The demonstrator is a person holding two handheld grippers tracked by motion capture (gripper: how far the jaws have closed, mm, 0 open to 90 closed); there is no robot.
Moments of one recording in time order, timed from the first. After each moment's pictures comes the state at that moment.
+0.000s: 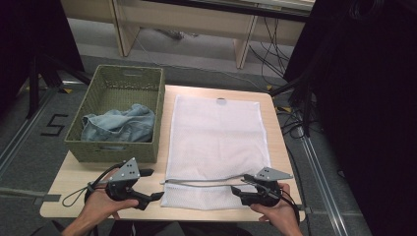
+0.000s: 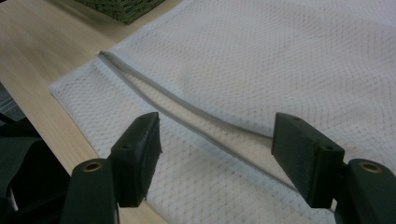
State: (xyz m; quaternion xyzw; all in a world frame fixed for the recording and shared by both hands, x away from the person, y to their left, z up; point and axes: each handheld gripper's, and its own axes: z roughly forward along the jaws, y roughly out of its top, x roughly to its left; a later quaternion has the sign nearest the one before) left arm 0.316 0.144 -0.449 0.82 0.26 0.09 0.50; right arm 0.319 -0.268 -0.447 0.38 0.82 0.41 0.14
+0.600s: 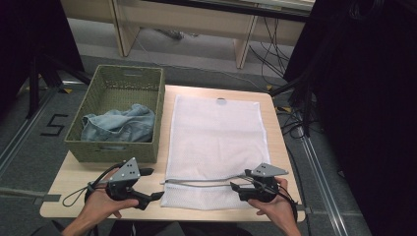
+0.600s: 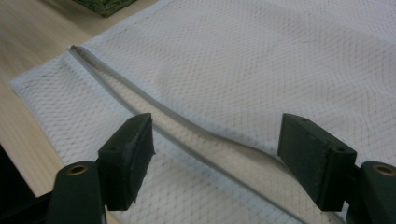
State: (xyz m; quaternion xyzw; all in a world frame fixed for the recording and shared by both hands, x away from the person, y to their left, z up) left arm 0.316 0.144 -0.449 0.82 0.26 0.09 0.50; right arm 0.334 -0.262 -0.452 0.38 0.82 0.39 0.17
